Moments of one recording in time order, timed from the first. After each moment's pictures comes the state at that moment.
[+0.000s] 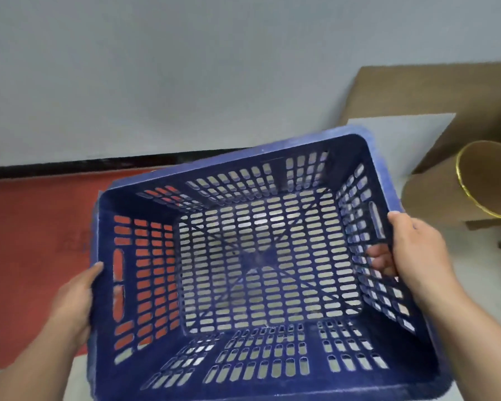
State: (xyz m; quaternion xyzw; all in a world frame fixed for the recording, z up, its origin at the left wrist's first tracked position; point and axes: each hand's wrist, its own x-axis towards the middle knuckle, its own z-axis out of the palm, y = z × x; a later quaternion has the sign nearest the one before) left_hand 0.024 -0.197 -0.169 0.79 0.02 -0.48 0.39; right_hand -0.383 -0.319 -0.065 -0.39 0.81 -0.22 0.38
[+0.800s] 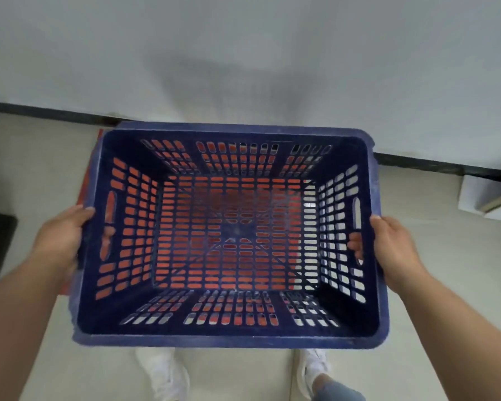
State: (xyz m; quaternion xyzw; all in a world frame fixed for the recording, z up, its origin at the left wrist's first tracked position) left_hand 0.368 -0.191 -0.154 0.85 0.05 -0.36 0.38; right_hand -0.032 -0.364 -0.157 -0.37 0.74 -0.14 0.54
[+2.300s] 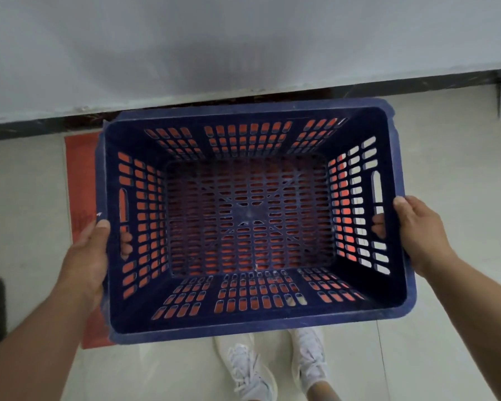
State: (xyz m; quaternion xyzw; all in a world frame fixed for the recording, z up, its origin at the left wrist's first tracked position) left_hand 0.503 -0.178 -0.273 0.82 -0.11 -0.46 0.31; right_hand 0.075 -0.284 -0.255 -0.35 0.80 -0.19 0.45
